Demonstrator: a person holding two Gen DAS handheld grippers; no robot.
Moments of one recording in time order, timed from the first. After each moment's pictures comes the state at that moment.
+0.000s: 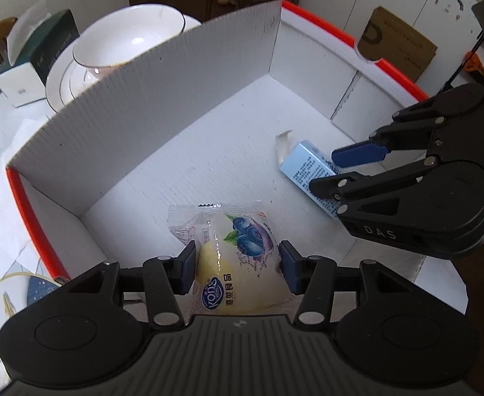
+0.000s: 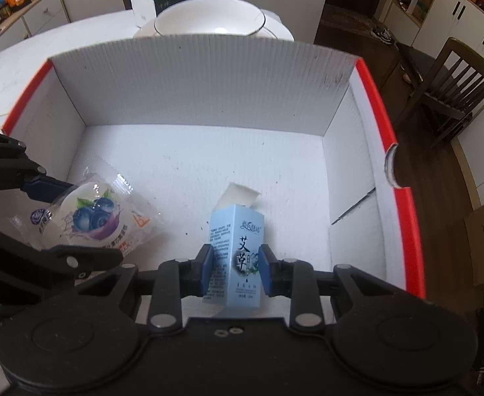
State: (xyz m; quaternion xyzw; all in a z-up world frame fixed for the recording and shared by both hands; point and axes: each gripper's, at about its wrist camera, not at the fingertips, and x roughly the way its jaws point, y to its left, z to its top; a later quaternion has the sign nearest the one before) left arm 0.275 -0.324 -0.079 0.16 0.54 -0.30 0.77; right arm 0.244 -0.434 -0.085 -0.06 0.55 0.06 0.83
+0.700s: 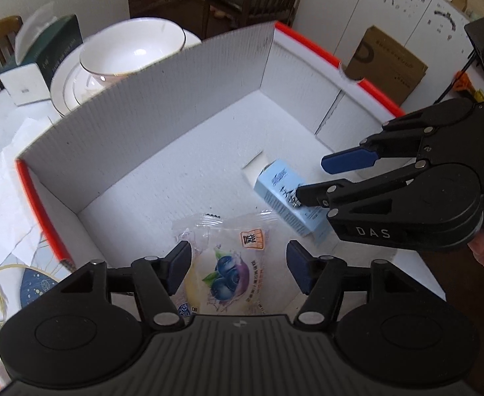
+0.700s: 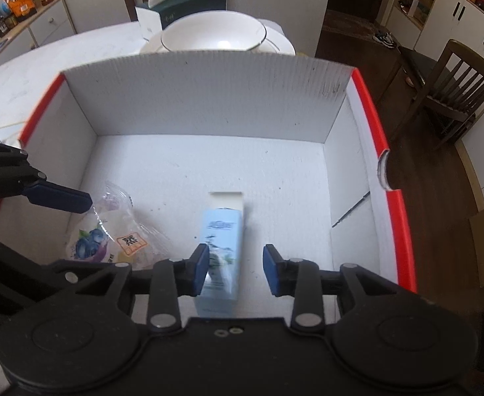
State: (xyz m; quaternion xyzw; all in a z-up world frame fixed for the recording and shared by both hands) left arm 0.262 -0.312 -0.060 0.13 0.52 -0.31 0.79; right arm 0.236 -0.443 -0.065 -0.04 0.53 0.08 0.84
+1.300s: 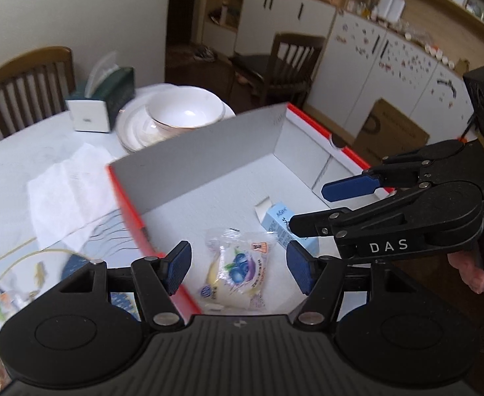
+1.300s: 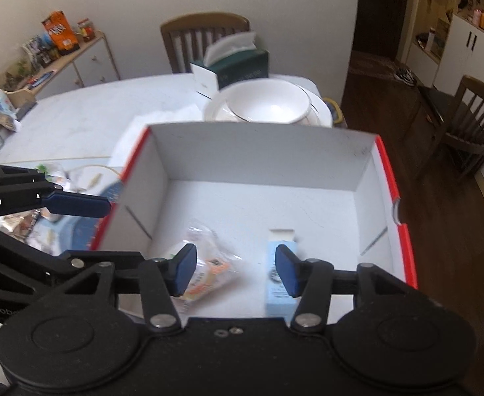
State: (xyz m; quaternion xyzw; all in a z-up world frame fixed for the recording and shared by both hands) left arm 0.206 -0.244 0.005 0.05 0.42 -0.28 0.86; right arm 0.195 -0.414 0.005 -0.02 0.46 0.13 0.88
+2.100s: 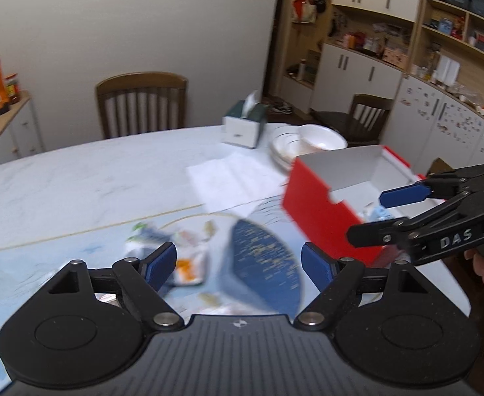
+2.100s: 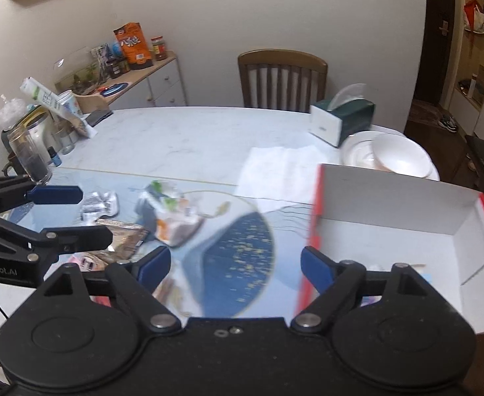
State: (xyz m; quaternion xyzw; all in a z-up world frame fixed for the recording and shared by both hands) left arm 0.116 -0.026 0.026 0.00 0.34 -0.16 0.93; right arm 0.142 -0.250 0.029 -0.02 0.40 0.20 0.89
